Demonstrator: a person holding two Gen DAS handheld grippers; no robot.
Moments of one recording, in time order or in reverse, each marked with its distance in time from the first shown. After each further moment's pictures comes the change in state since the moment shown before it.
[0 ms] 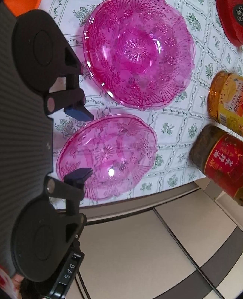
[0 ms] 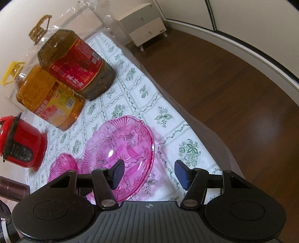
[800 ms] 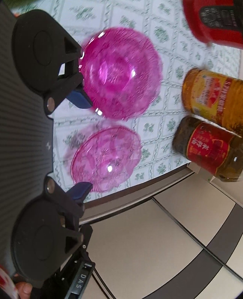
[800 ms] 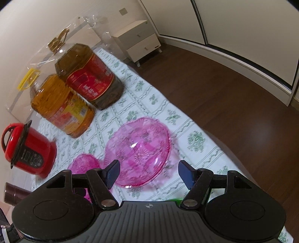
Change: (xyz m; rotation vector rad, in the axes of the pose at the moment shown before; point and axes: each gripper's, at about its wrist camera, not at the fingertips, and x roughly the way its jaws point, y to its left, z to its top) left arm -0.077 0.010 -0.003 0.146 -0.062 -0.040; right arm -0.071 0.046 -0.042 0.043 -0.126 -0.041
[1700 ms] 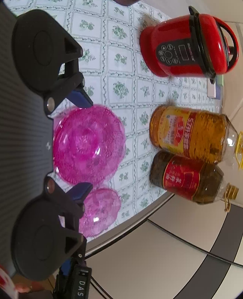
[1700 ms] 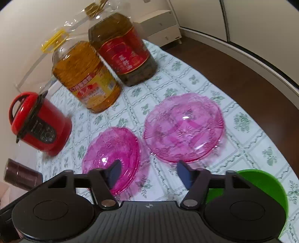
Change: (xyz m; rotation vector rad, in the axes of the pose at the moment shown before) left arm -0.066 0.080 0.037 0.195 -0.103 0.161; right arm 0.023 0.097 -0.052 -0.102 0.055 0.019
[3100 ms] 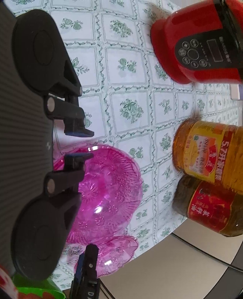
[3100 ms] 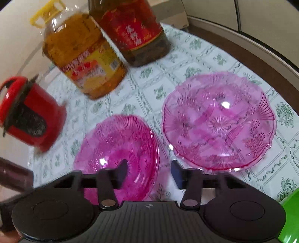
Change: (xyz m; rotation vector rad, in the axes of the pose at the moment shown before) left arm 0.094 0.084 0.009 0.048 0.131 0.031; right arm 0.107 0.029 -0.007 -0.021 0.052 0.024
